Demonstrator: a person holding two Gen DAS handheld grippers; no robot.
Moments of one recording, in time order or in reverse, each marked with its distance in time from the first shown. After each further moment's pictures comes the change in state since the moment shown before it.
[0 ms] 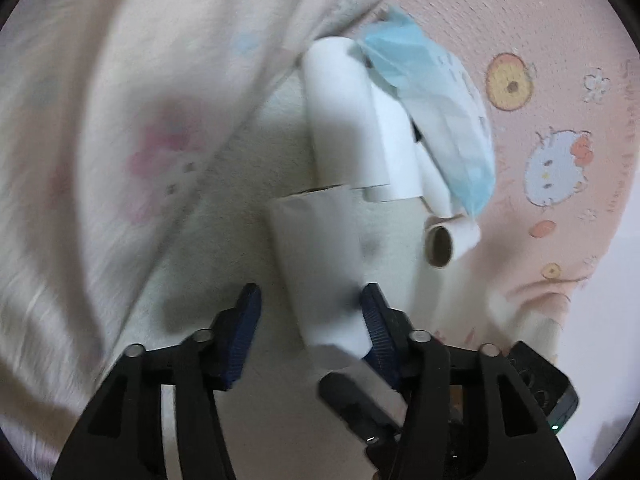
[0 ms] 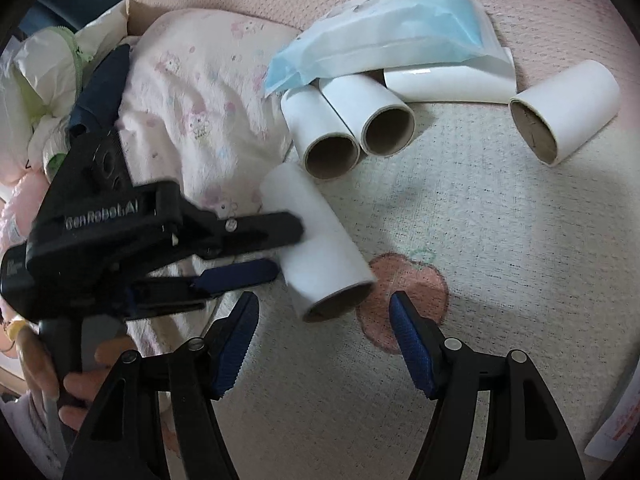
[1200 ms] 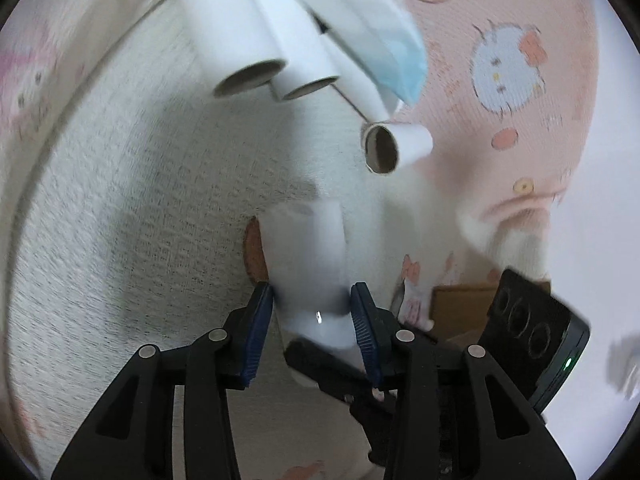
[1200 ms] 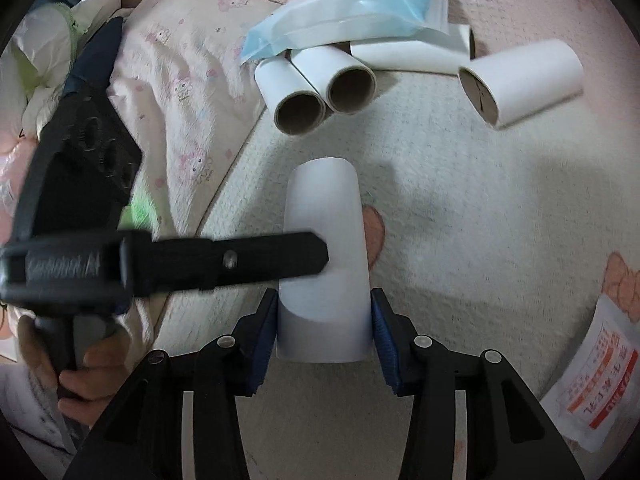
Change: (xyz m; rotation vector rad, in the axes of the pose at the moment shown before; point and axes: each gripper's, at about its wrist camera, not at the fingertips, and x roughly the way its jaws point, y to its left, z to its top) left arm 0.036 -0.034 -0.042 0.160 0.155 -0.108; right arm -0.017 -0.027 -0.018 -0.035 0.123 -0.048
